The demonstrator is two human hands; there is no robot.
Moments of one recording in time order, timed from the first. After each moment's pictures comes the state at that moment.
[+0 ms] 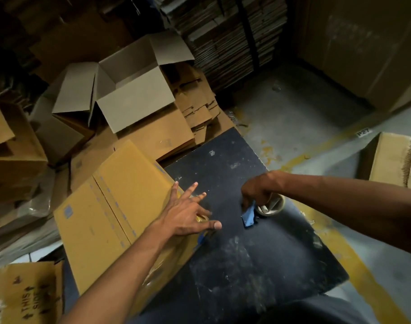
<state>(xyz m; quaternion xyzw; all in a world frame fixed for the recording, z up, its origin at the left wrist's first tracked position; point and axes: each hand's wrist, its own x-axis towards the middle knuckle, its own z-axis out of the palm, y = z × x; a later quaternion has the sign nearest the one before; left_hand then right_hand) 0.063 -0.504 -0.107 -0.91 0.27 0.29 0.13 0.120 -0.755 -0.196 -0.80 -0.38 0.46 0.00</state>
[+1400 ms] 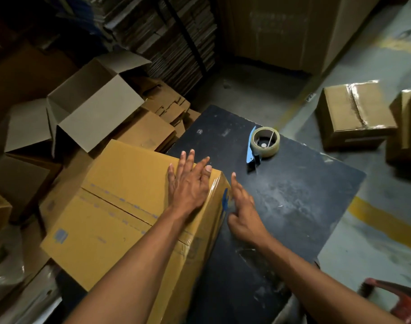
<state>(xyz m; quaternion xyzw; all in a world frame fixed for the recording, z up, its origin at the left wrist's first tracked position) 0.041 -0.427 -0.157 -0.96 0.27 0.11 -0.06 -0.106 -0.525 -0.224 -0.78 0.20 -0.02 0.59</state>
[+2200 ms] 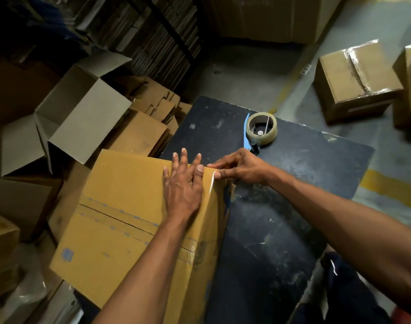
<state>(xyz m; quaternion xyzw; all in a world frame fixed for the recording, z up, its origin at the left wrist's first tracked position) 0.050 -0.419 -0.166 -0.95 0.28 0.08 -0.11 -0.024 -0.623 -0.221 -0.69 0.04 0.05 0.72</state>
